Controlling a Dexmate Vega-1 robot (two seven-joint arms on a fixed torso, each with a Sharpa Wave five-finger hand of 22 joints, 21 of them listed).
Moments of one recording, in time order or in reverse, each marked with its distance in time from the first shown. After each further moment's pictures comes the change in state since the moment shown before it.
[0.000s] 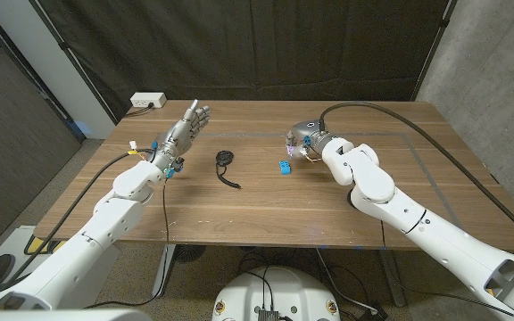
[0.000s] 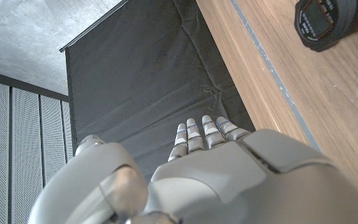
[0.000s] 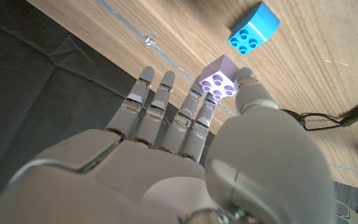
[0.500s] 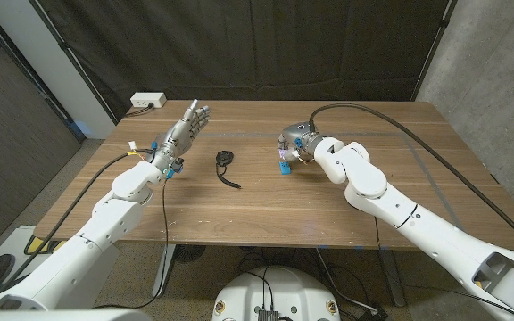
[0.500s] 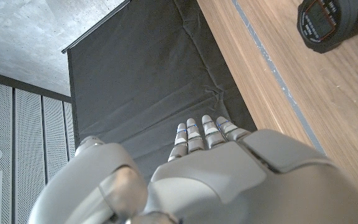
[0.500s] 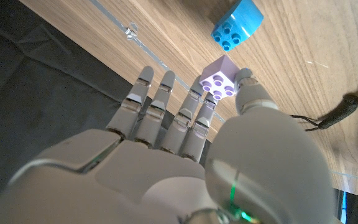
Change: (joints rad) left arm 0.015 0.009 -0.003 -0.030 0.002 0.002 0.009; left_hand -0.006 0.006 -0.007 0.001 0.000 0.004 0.004 0.000 0.000 0.000 0.000 0.000 0.000 0.002 -0.002 0.000 0.000 0.000 0.000 0.000 0.000; right arm 0.047 0.034 -0.023 0.071 0.013 0.078 0.010; right_hand -0.004 0.004 -0.004 0.004 -0.003 0.005 0.005 -0.001 -0.005 0.000 0.000 -0.005 0.000 0.000 0.000 -0.004 0.002 0.002 0.013 0.000 0.000
